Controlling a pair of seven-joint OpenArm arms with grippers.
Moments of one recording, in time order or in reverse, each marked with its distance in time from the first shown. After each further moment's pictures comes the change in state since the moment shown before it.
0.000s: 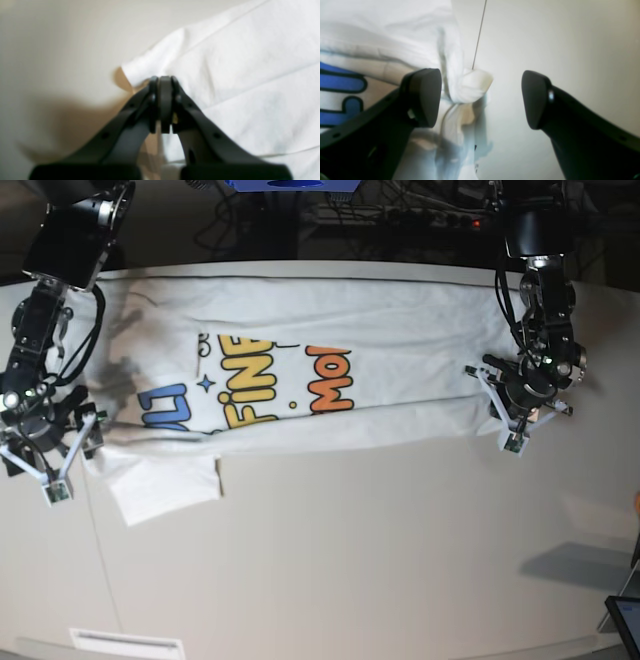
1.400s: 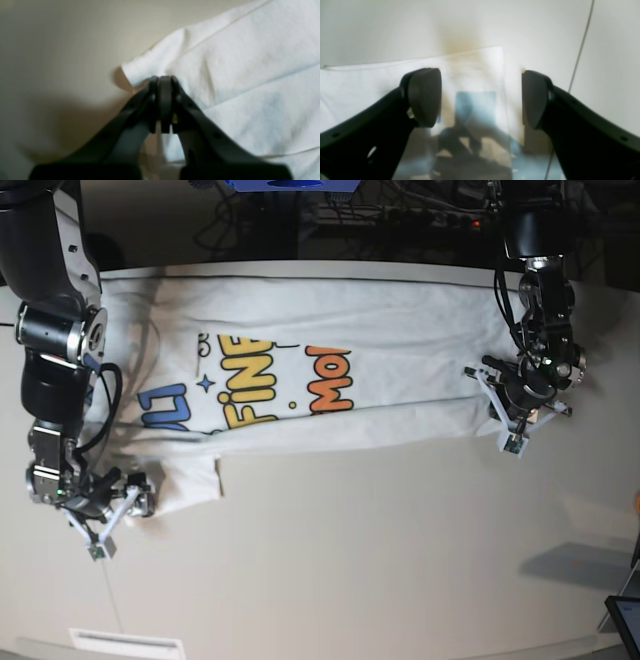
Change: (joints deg) left arm -0.3 0.3 -0.2 -0.2 0.0 0.0 0.0; right arm 31.2 2.7 -6.4 -64.3 0.0 -0.4 28.1
